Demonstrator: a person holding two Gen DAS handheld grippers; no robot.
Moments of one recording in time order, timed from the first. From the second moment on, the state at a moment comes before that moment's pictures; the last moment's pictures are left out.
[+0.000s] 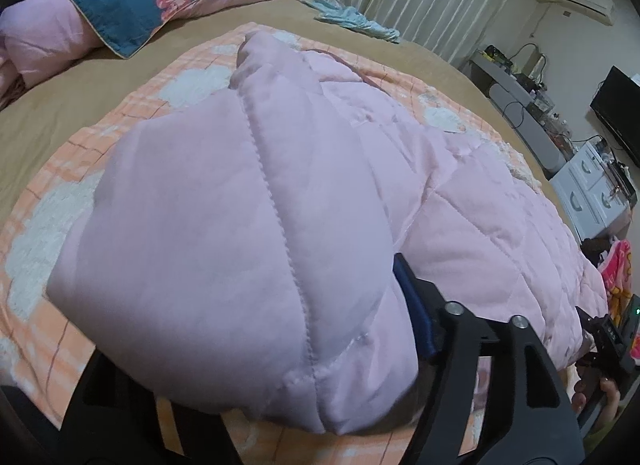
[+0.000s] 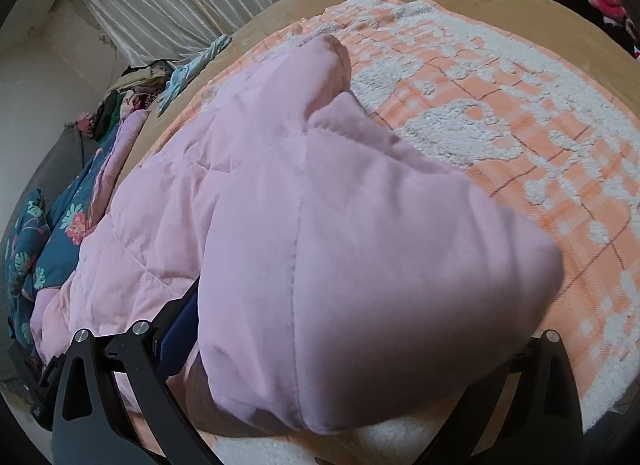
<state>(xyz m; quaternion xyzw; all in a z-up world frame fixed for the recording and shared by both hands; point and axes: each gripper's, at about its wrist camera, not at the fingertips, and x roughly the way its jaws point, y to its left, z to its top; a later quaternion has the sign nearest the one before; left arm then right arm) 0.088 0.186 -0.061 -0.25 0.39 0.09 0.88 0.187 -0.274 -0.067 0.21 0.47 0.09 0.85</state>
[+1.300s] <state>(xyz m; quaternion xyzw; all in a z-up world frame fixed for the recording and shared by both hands) 0.070 0.167 -0.050 -0.16 0.41 0.12 0.89 0.133 -0.274 0.014 0.06 0.31 0.03 0.95</state>
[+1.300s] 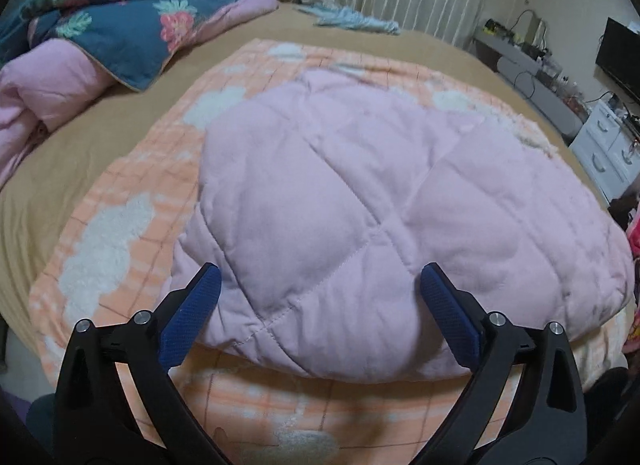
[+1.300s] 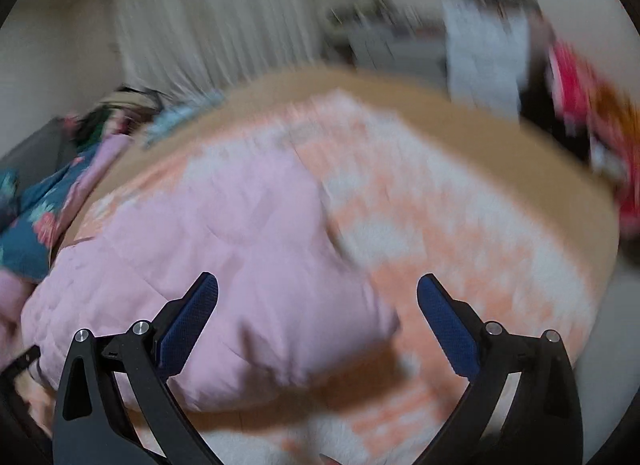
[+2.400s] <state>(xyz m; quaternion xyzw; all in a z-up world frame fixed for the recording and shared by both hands) 0.015 0.114 0.048 -0.14 0.32 0.05 0.93 0.057 -0.214 0.079 -0.02 0.27 0.17 0.95</state>
